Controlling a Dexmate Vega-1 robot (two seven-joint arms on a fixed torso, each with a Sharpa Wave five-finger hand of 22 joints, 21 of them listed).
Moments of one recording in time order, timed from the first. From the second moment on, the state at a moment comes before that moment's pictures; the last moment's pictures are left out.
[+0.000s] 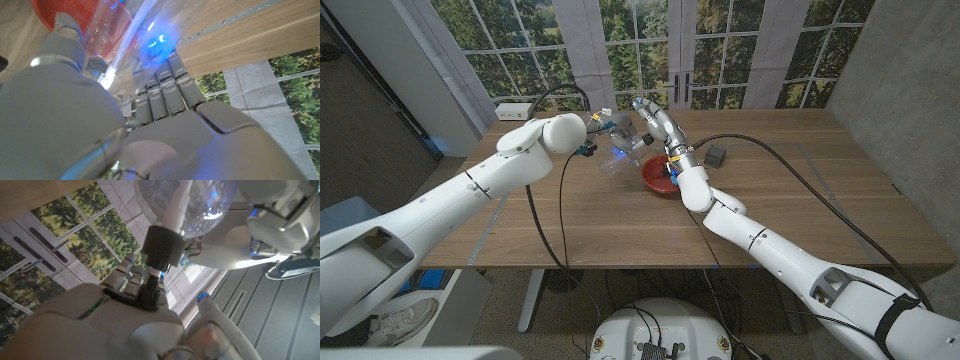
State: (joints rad) left arm 0.50 0.83 0.70 -1.94 0.38 0.33 -0.38; left_hand 0.96 -0.21 0.38 -0.18 0.18 0.86 0.10 0.35 0.24 0.94 -0.01 0.33 0.26 1.02 -0.01 0.32 0.21 0.81 -0.09 0.55 0.22; right arm -0.66 -0.30 -0.78 -1.39 -0.29 0.24 -0.48; right_hand 0.10 0.10 0.45 0.03 0.18 0.25 0.04 0.20 0.19 0.23 -0.01 0.20 0.21 0.13 -0.04 0.23 0.36 0.31 -0.01 0.20 0.17
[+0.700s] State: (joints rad) left arm 0.52 0.83 0.69 -1.96 0.40 0.36 -0.35; left_hand 0.98 -0.23 0.38 -0.19 0.18 0.88 0.11 0.34 0.23 0.96 0.00 0.33 0.24 1.05 0.02 0.33 0.21 0.82 -0.09 0.59 0.23; right arm -0.65 -0.29 -0.80 -1.37 -0.30 0.26 -0.46; right_hand 0.09 0.11 0.45 0.04 0.18 0.25 0.04 0.20 0.19 0.23 -0.01 0.20 0.21 0.12 -0.04 0.23 0.36 0.31 -0.01 0.20 0.17
